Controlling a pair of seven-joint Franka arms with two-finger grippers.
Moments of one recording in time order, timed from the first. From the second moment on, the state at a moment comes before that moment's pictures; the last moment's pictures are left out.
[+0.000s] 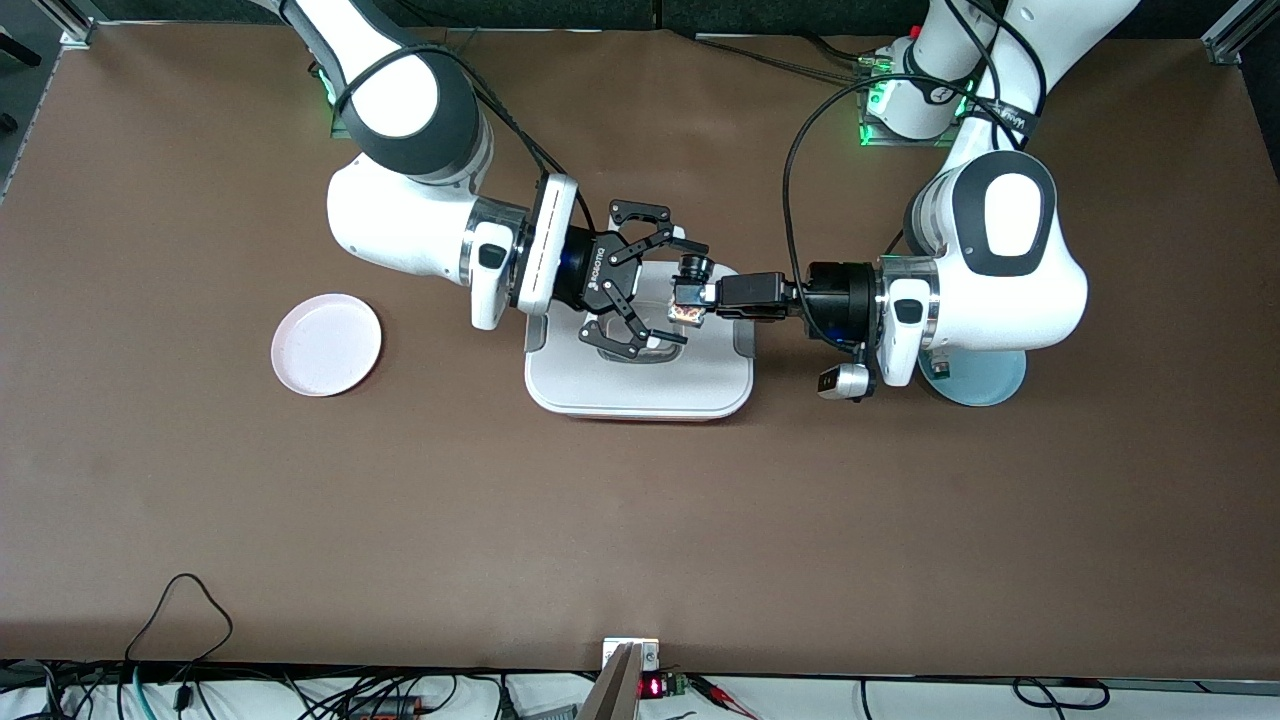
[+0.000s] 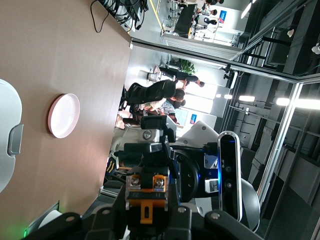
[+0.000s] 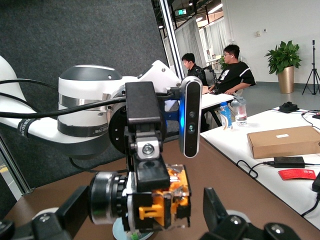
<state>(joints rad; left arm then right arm) -0.25 0.38 -0.09 -1.61 -1.57 1.89 0.17 0.33 0.44 0.38 -1.53 1.60 2.48 -1.69</state>
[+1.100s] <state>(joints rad) -0.18 0.38 -0.08 -1.59 -0.77 1.73 0.36 0.14 0.40 0.37 -1.65 1.51 2.49 -1.69</state>
